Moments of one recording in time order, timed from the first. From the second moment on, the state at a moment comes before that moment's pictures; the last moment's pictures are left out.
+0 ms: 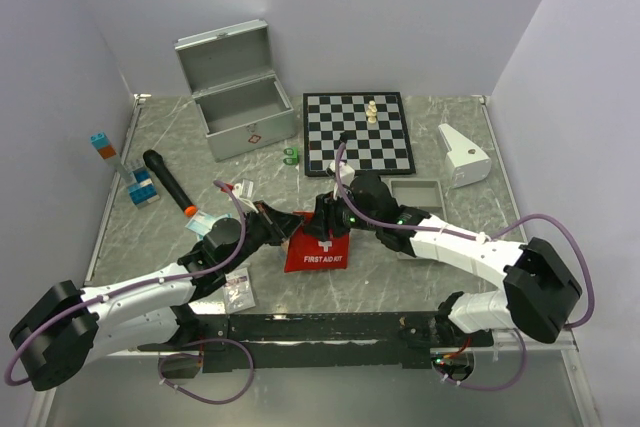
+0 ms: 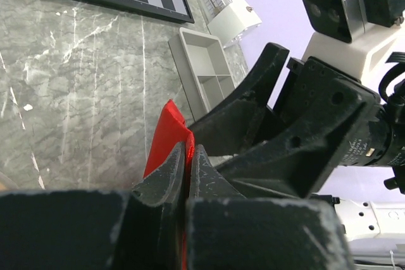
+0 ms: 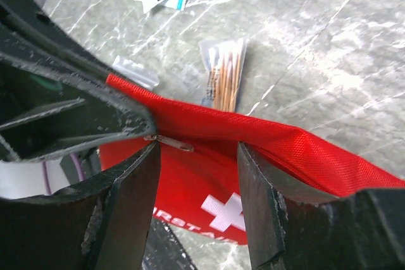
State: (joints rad) left arm -0.85 0.99 0.30 0.59 -0.12 -0.94; right arm 0.80 1.29 0.74 0.05 -0.28 0.48
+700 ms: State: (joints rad) left arm -0.85 1.00 0.30 0.60 -0.11 -0.94; right arm 0.81 1.30 0.73 0.10 -0.25 0.45
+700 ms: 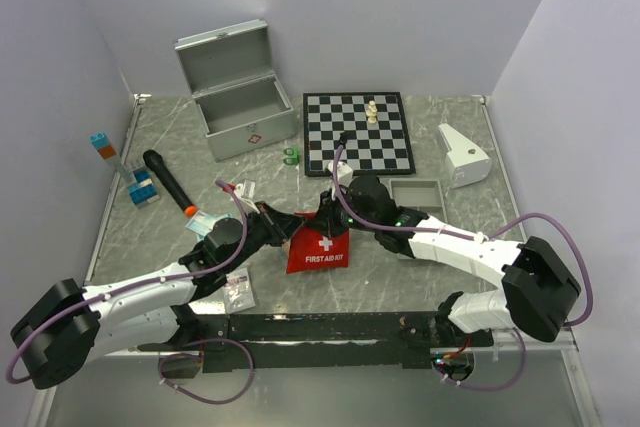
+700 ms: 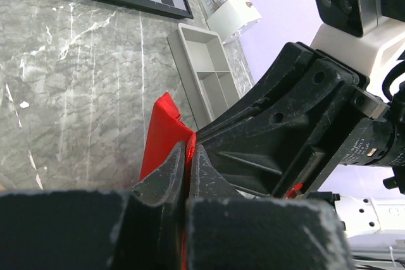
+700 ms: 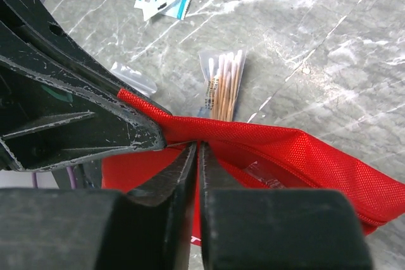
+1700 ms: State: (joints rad) left arm -0.86 1.09 0.35 0.67 0.05 -0.96; right arm 0.80 1.09 0.55 0.20 -0.33 0.44
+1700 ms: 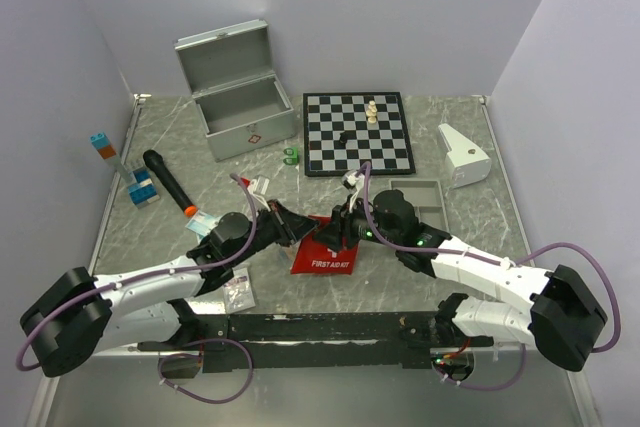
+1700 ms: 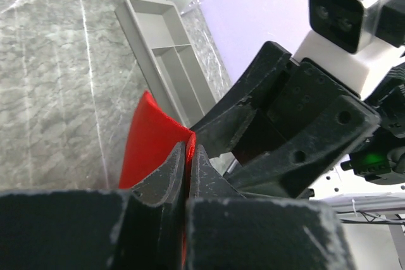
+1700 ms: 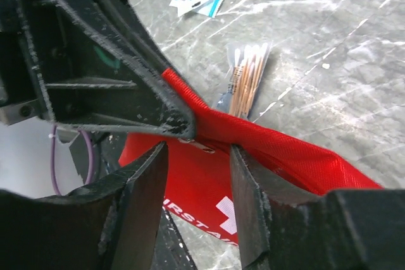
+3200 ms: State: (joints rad) left arm -0.90 1.06 0.49 0.57 0.05 -0.93; right arm 0.79 0.84 0.48 0.13 -0.29 0.41
